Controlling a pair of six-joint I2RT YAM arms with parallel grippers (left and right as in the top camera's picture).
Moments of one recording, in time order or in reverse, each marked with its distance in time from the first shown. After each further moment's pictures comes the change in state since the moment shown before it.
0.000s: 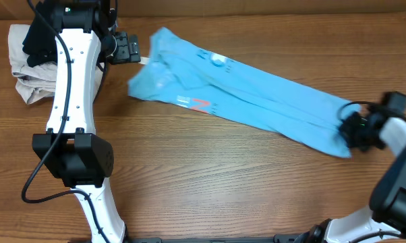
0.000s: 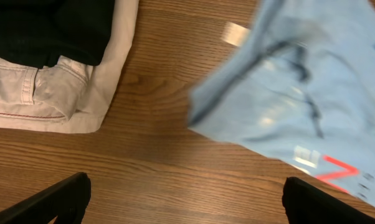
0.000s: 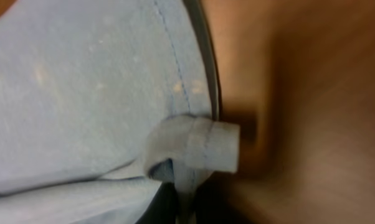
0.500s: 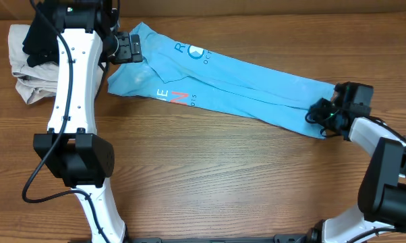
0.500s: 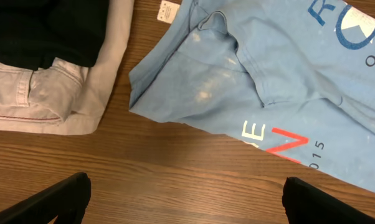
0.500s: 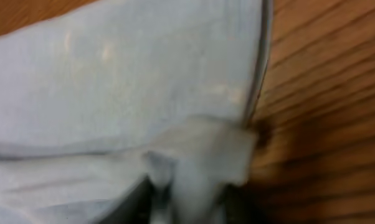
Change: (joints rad) left arm -0.005 0.000 0.000 0.004 0.003 0.000; right arm 0.276 0.013 -0.127 0.426 -0.020 -0.055
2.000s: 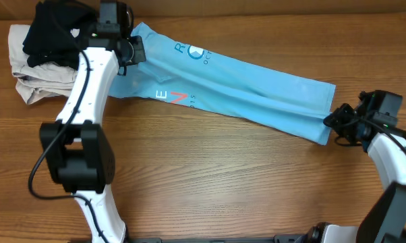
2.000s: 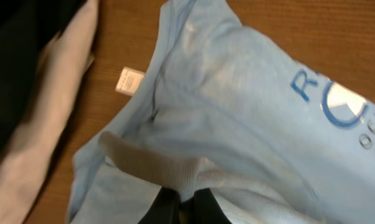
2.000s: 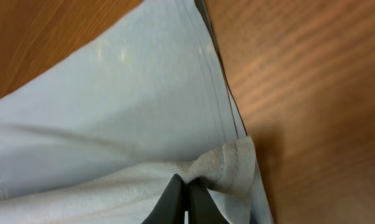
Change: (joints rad) left arm -0.031 -0.052 -0.447 0.647 0.001 -0.057; right arm -0.118 -0.266 -0.035 -0.211 -0.084 0.111
